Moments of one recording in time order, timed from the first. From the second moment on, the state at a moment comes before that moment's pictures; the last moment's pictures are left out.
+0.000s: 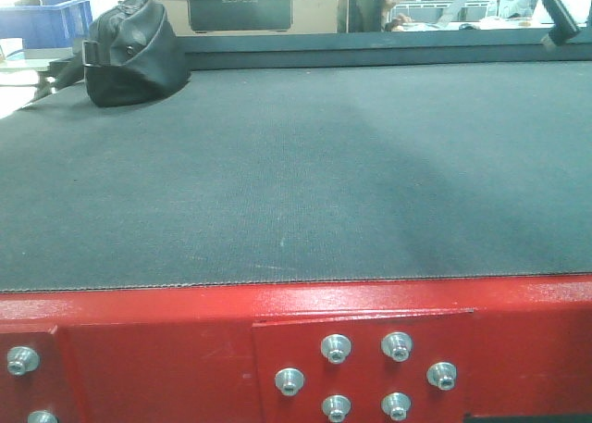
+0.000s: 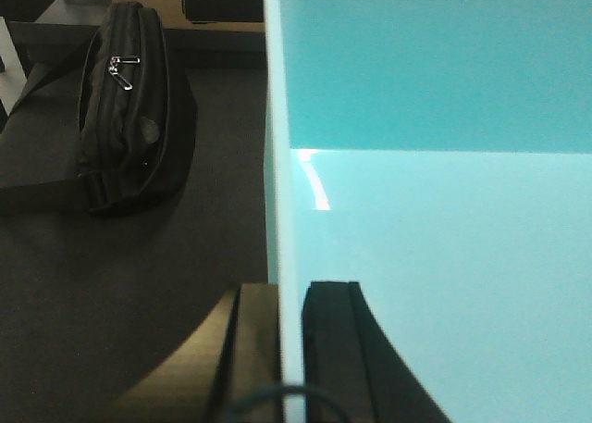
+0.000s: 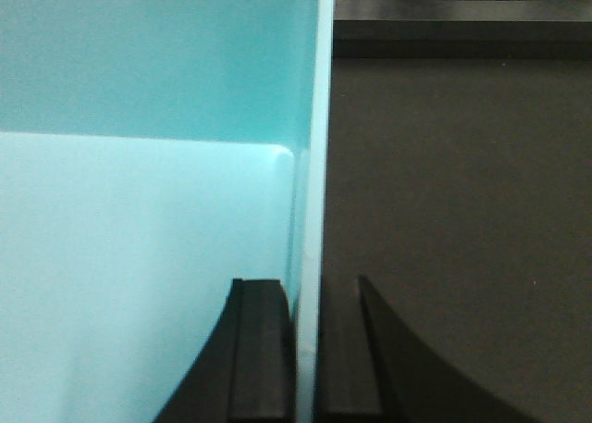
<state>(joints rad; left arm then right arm) -0.38 1.66 -2.10 0.34 0.97 -0.40 0.36 1.66 -2.12 -0.35 1.05 0.38</state>
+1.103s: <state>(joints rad) -0.38 1.66 -2.10 0.34 0.98 -0.41 0.36 1.66 -2.12 -0.35 1.06 0.38</state>
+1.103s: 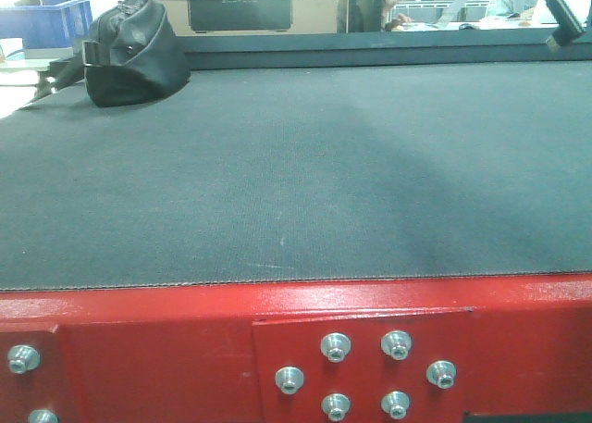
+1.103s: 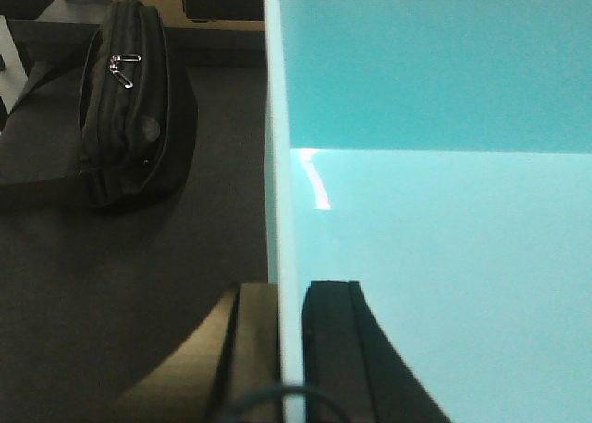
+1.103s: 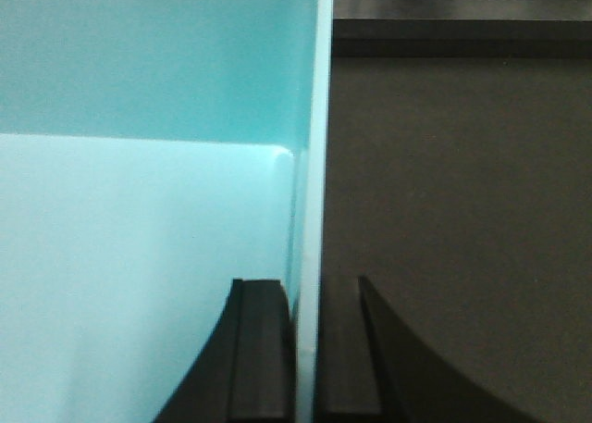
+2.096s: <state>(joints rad) -0.38 1.74 -1.51 0.37 0.78 -0.61 0.37 1.75 -1.49 -0.39 0.69 0.58</state>
